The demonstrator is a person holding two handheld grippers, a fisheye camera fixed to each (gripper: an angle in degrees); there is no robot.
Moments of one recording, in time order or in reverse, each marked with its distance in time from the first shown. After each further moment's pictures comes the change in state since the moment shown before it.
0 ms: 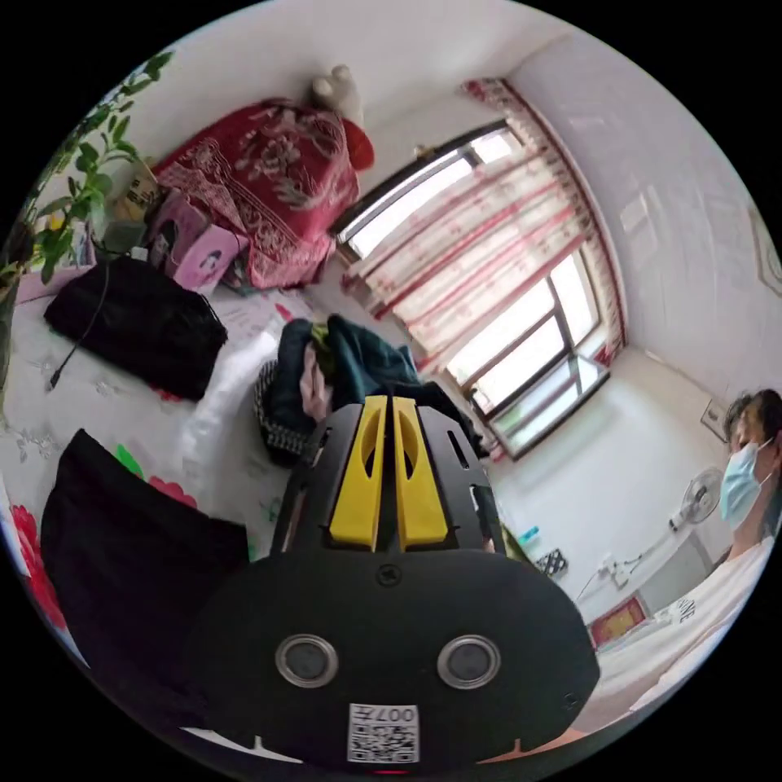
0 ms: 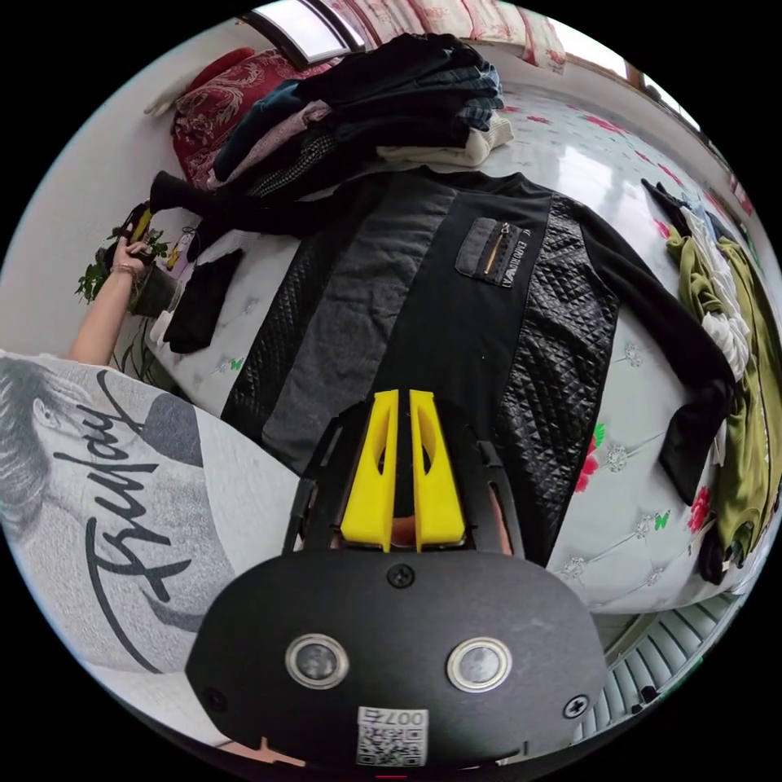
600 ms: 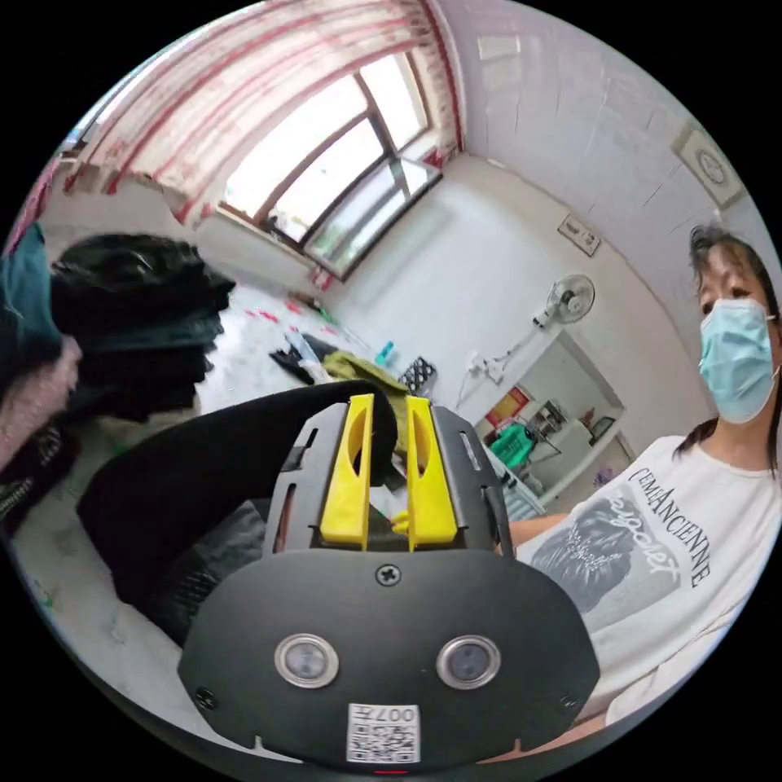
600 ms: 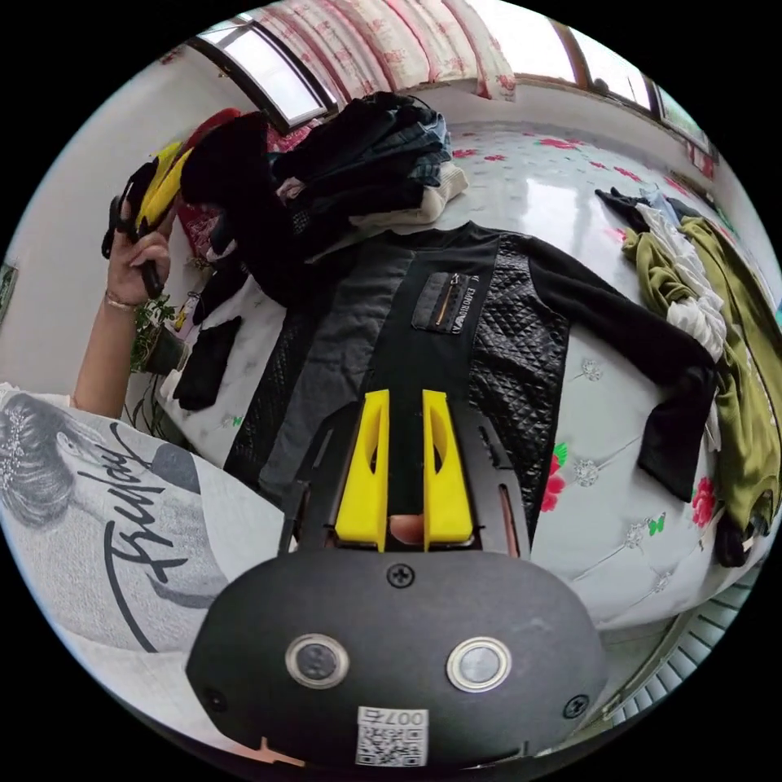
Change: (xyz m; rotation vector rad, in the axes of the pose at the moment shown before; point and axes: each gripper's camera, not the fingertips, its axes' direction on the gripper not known) left arm 0.340 0.243 0.283 -0.714 0.621 0.378; right arm 0.086 0.007 -0.053 0.208 -0.036 0.088
